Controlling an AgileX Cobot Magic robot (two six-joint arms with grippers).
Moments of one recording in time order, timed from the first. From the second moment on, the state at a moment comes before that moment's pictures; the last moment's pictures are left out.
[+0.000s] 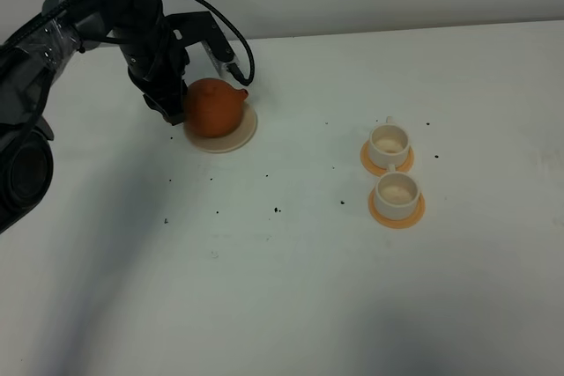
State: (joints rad) left arm -0.23 2.44 -2.20 0.06 1.19 0.87; right arm 0.06 -0.01 -0.49 0.01 1.08 0.05
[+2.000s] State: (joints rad) left arm -0.26 2.46 -2.20 0.04 1.09 0.94; right arm 0.06 -0.01 -0.49 0.01 1.08 0.05
